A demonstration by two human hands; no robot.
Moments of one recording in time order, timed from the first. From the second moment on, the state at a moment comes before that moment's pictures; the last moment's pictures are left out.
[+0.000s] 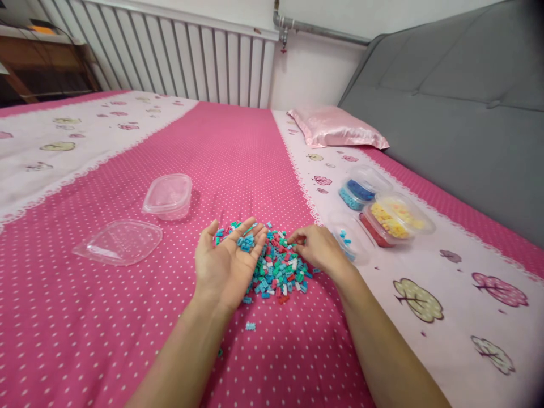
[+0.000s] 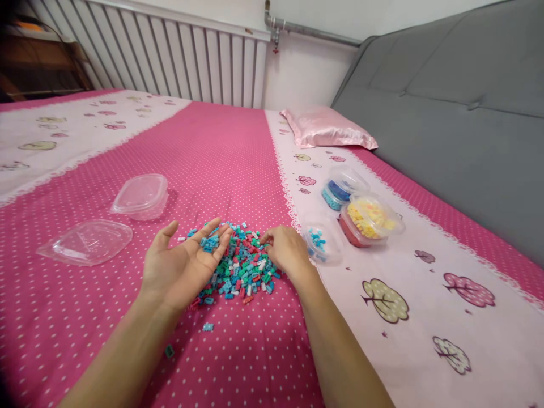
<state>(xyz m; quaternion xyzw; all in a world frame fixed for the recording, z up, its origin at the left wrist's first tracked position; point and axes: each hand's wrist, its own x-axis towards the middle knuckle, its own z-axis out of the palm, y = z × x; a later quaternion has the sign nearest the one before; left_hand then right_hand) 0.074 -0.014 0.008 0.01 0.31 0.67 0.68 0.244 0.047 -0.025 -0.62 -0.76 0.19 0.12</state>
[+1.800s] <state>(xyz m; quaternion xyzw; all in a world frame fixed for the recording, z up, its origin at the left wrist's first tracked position) 0.078 -0.016 0.010 0.01 0.31 0.64 0.71 0.251 0.023 0.012 -0.60 -0.77 0.15 -0.15</state>
